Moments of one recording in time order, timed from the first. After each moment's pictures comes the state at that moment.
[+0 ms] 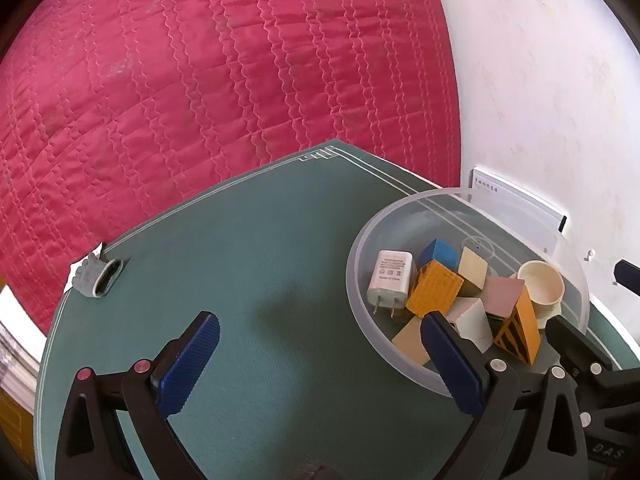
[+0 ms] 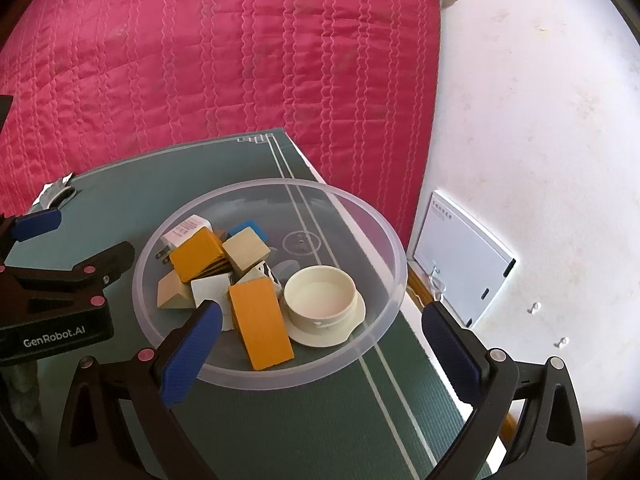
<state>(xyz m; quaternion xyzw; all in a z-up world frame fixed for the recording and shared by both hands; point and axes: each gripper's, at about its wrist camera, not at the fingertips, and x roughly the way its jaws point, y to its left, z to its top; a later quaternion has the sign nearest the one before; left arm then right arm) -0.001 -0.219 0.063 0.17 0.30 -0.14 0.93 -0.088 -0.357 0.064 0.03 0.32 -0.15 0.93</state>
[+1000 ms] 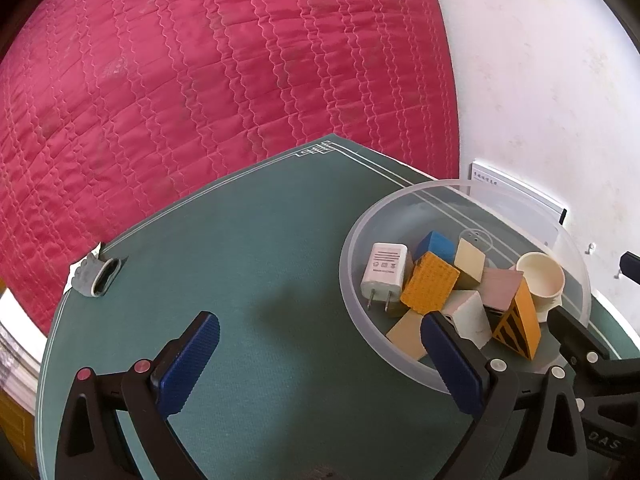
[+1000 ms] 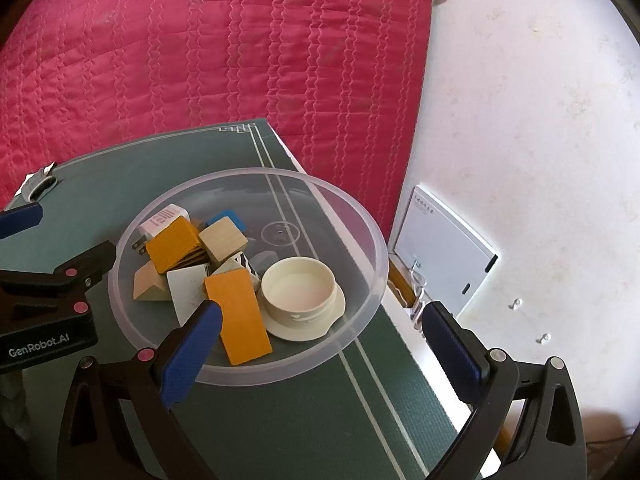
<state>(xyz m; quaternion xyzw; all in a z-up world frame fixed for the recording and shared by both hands) -0.002 -0.223 0.058 0.17 0.30 -0.14 0.93 -0.085 -0.359 0.059 0.01 0.34 -0.18 0.92</state>
